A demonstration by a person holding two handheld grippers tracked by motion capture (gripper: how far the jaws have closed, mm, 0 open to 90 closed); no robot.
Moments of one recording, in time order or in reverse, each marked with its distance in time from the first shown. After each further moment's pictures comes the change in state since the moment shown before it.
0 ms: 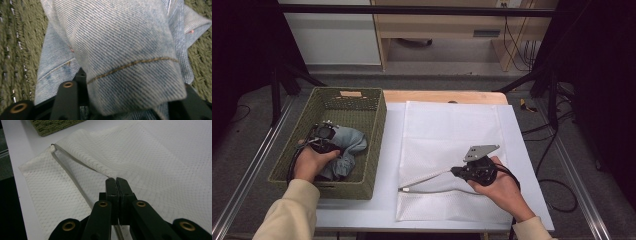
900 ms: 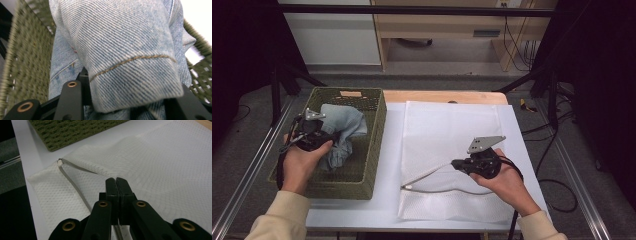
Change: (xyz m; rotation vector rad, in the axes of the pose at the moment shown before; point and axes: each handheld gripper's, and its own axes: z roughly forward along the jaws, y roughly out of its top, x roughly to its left) left arm -0.011 -0.006 -0.086 -0.393 0.018 0.003; right arm -0.005 0.021 -0.020 -0.052 0.029 0.007
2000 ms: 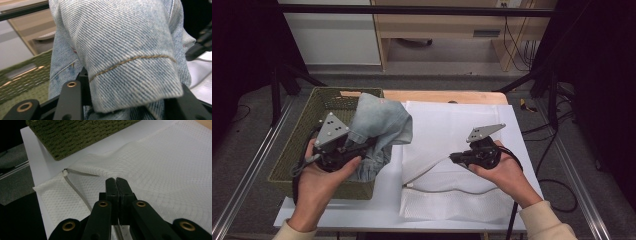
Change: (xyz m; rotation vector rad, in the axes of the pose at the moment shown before) left arm -0.124 0.026 -0.092 -0.331 -0.284 0.186; right arm -0.008 0.024 -0.006 0.015 0.042 0.052
